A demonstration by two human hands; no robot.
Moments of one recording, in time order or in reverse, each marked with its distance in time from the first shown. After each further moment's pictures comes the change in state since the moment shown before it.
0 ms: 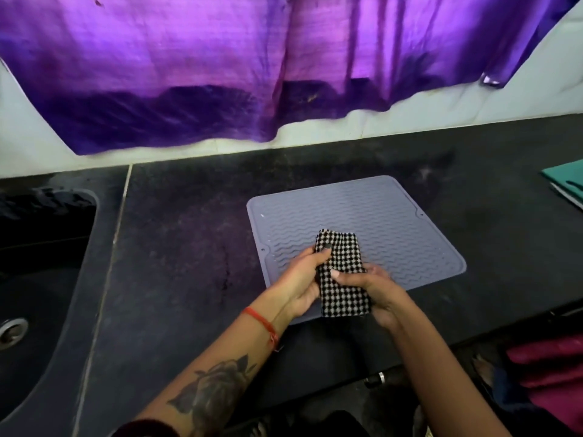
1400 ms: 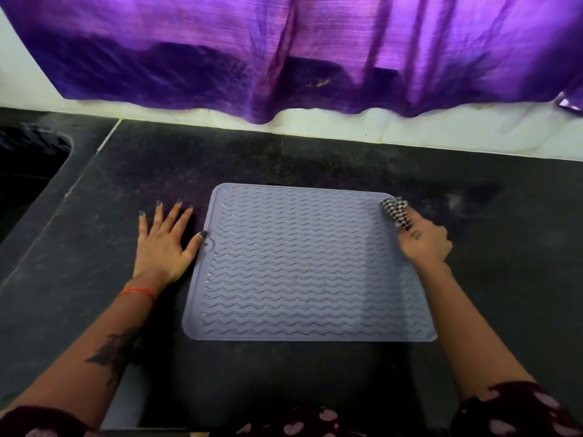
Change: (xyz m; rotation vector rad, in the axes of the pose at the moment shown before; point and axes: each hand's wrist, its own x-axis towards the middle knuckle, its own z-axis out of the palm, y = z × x) left_hand 0.056 0.017 -0.134 1.804 0.992 0.459; right_hand 0.163 -0.114 -0.167 -1.395 0.498 -0.235
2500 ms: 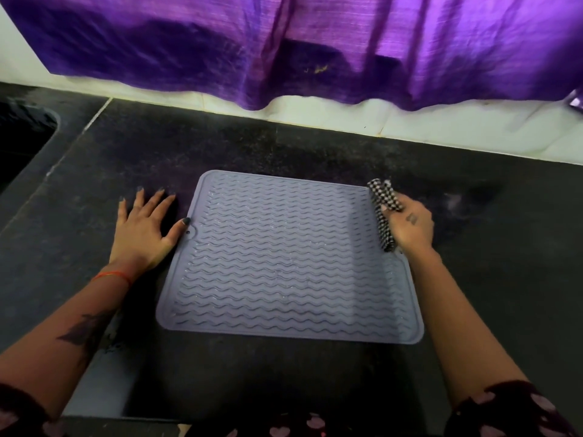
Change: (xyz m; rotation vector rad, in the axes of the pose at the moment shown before) left_hand 0.000 0.004 -0.001 -0.032 0.022 -0.049; right_hand 0.029 -0.006 0.001 0.333 -0.030 -0.070
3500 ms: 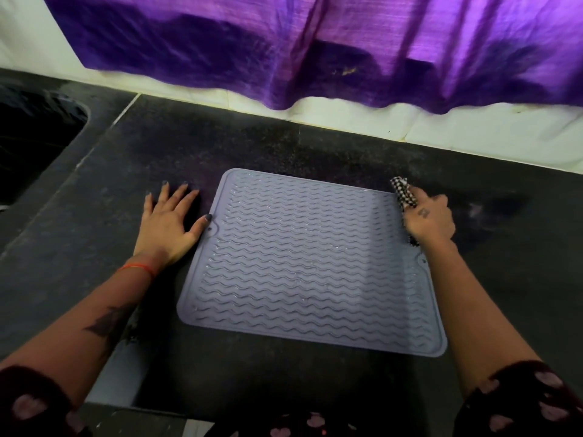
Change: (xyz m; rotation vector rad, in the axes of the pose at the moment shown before) left_hand 0.000 -0.003 0.000 -0.026 0.001 -0.003; right_hand 0.026 -0.010 0.016 -0.305 -0.027 0.012
